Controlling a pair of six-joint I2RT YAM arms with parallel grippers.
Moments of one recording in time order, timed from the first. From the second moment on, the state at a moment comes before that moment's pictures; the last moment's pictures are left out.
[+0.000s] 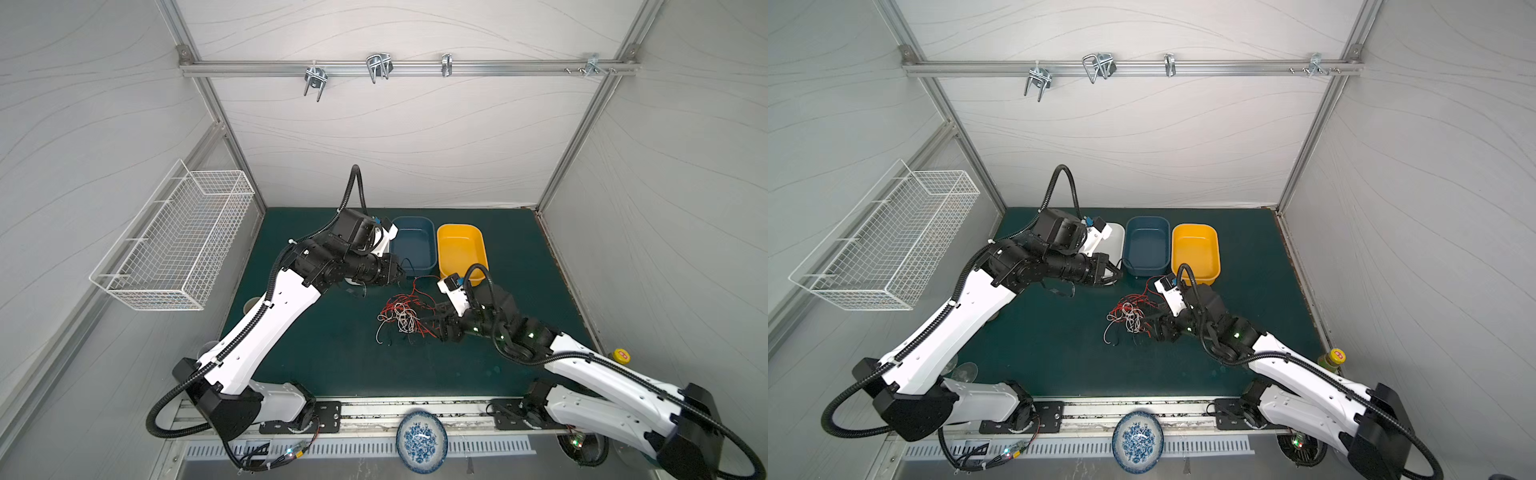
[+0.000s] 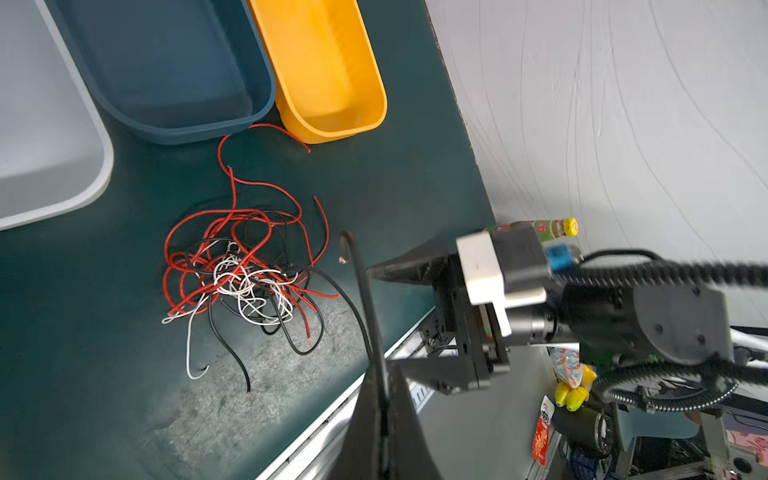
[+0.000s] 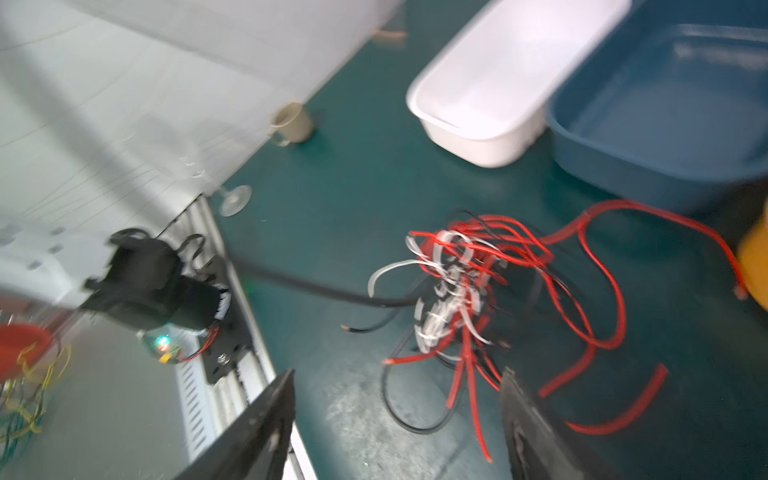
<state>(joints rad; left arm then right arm) -0.61 1.34 1.55 -1.04 0.44 -0.49 0.93 0.91 0.62 -0.18 -0.24 0.27</state>
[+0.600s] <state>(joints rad) -0.61 1.40 1.59 -1.12 0.49 -0.52 1.03 1.03 0.74 -0.12 -0.03 0.11</state>
